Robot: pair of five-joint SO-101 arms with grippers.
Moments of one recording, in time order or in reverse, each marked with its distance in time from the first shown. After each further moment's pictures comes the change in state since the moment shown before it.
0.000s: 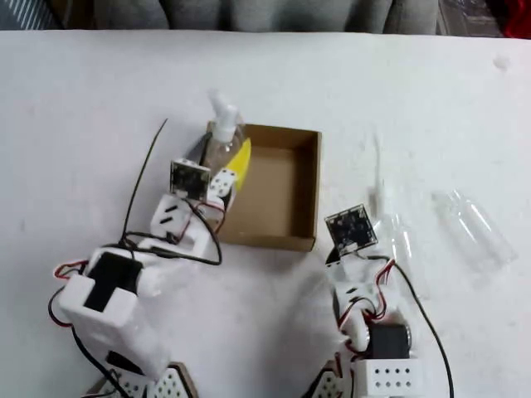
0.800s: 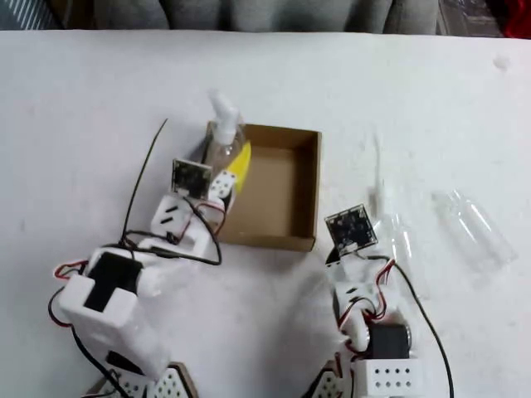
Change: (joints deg) left arm 0.0 0.0 -0.1 4.4 0.0; right arm 0.0 0.0 0.0 0.0 0.0
